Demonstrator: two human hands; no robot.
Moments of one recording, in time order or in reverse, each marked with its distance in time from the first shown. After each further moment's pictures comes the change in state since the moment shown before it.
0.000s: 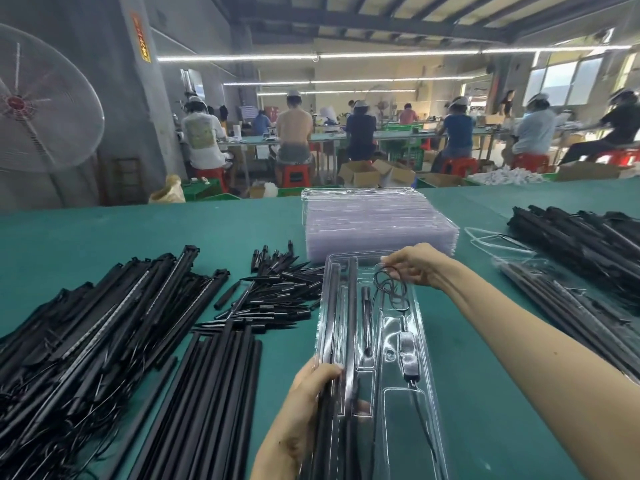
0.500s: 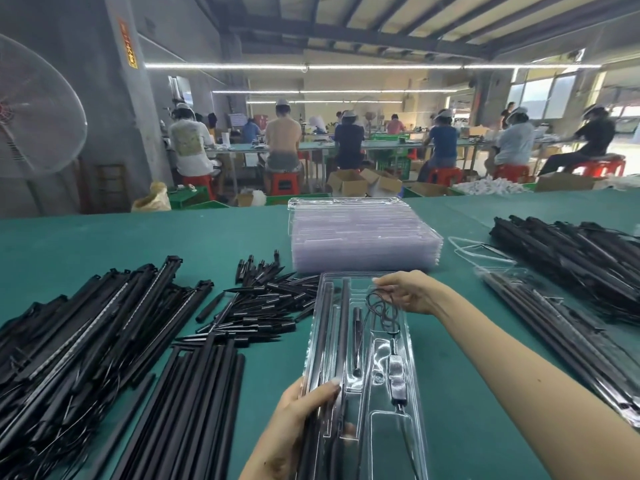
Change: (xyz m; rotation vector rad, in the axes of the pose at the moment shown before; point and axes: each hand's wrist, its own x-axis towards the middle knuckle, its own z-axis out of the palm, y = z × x) left_hand 0.001 -0.026 -0.006 -0.047 -0.035 0.037; right_hand -0.004 0.021 -0.010 0.149 -0.084 0.139
